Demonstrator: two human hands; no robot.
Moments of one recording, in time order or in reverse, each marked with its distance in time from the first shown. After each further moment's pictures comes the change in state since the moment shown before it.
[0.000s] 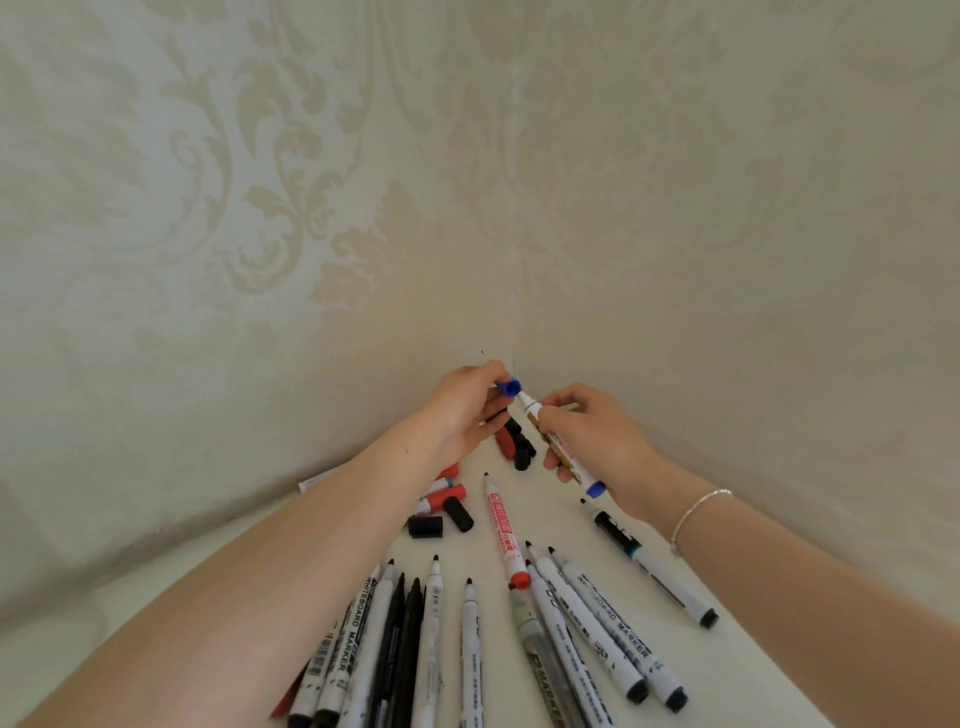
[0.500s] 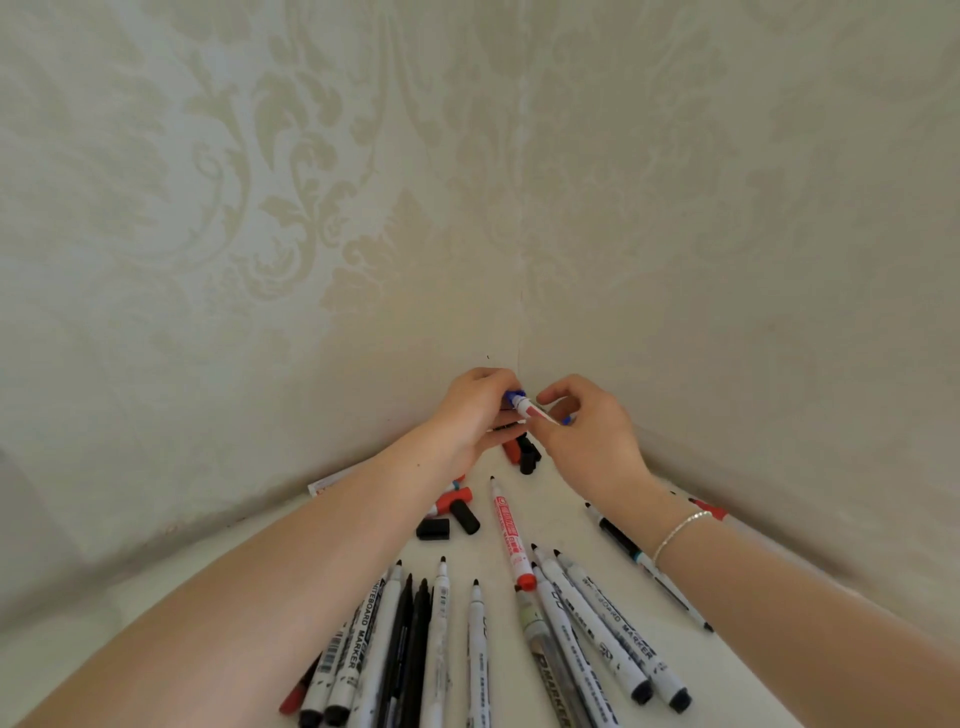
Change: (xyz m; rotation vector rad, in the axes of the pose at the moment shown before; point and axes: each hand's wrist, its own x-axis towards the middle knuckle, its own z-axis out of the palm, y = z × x) left_hand -0.018 0.003 0.005 0.104 -0.011 0.072; right_hand -0.005 0.003 0.013 -0.193 0.213 -0.277
